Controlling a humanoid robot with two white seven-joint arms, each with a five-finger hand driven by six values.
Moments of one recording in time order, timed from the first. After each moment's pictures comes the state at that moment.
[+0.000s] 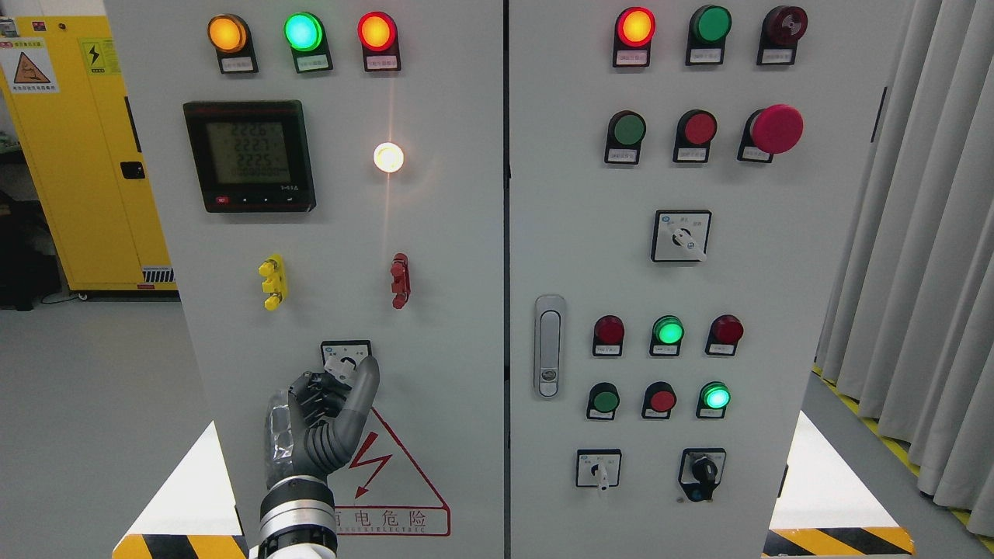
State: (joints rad) left arm -0.43 -0.15 -0.10 -1.91 -0.15 0.64 0.38; right arm 0.10 0.12 -0.16 -0.19 0.12 0.01 -0.20
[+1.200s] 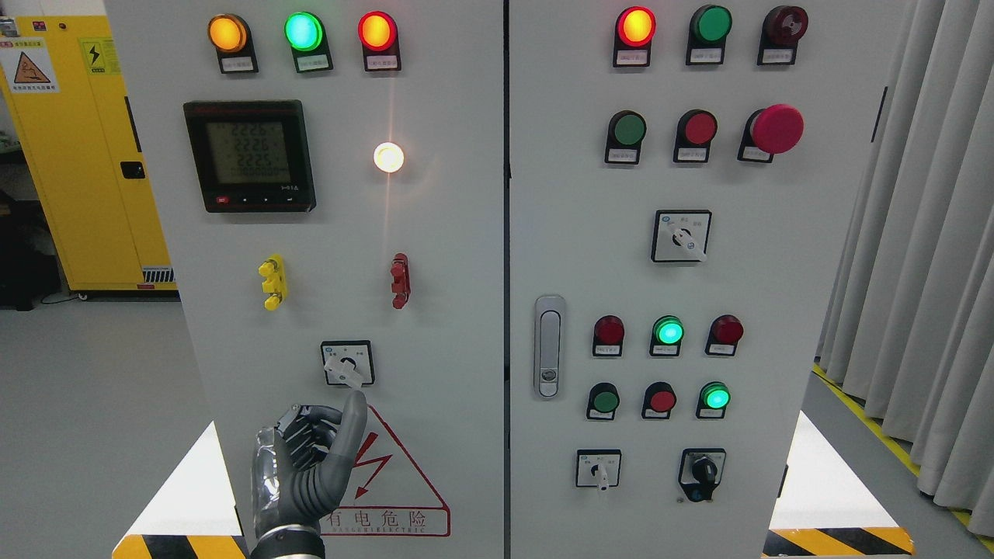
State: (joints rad) left arm -0.21 -0.13 -0.09 -1.93 -0.12 0.29 0.36; right arm 0.10 0.12 -0.16 -0.19 0.12 0.01 -0.20
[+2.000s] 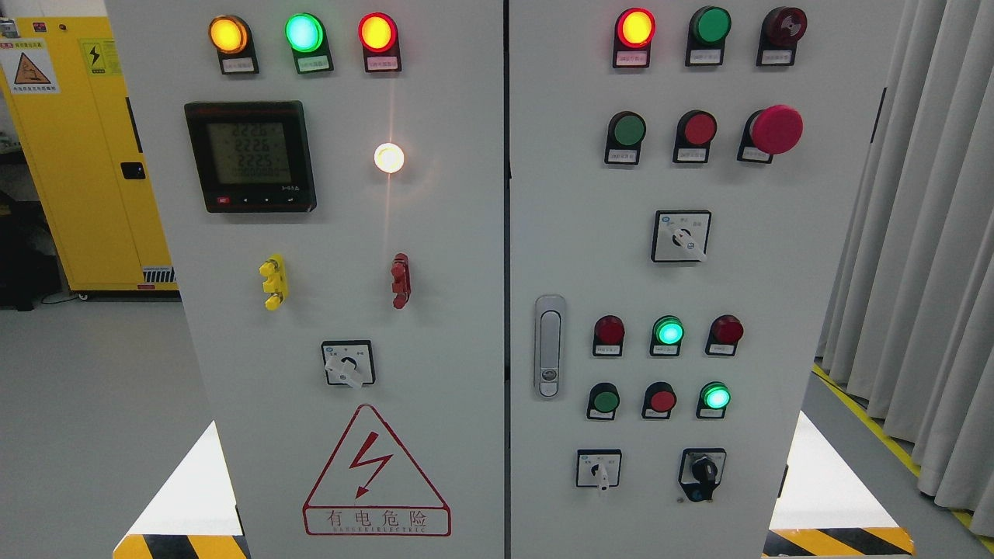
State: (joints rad) left arm 0.26 -0.05 0.06 -1.72 0.02 -0.23 0.16; right arm 0.10 0.12 -0.16 -0.19 0.12 0.01 -0.20
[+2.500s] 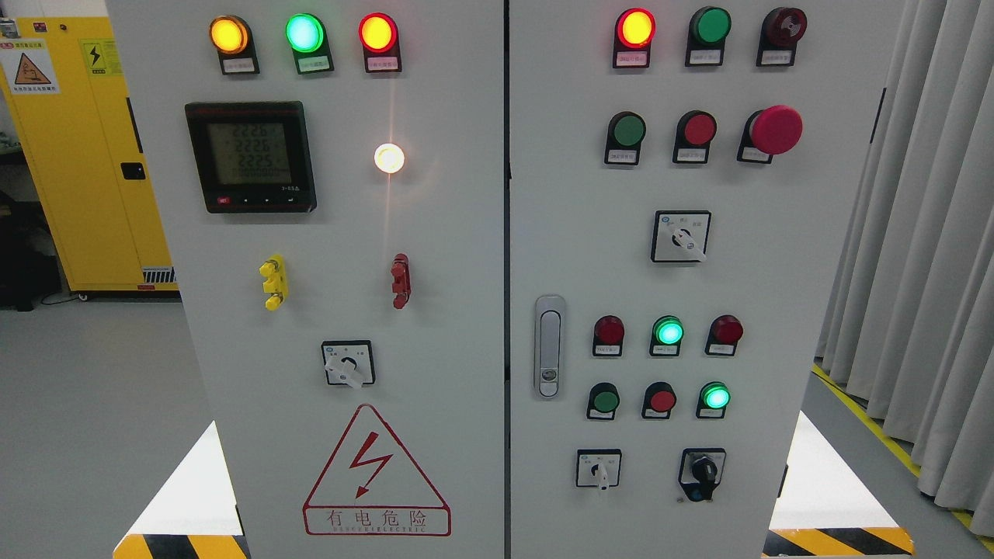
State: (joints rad) left arm 0.34 -0.02 0.11 -1.24 0.05 -0.42 -0.02; right arm 0.10 0.12 -0.16 -0.19 0.12 0.01 -0.20
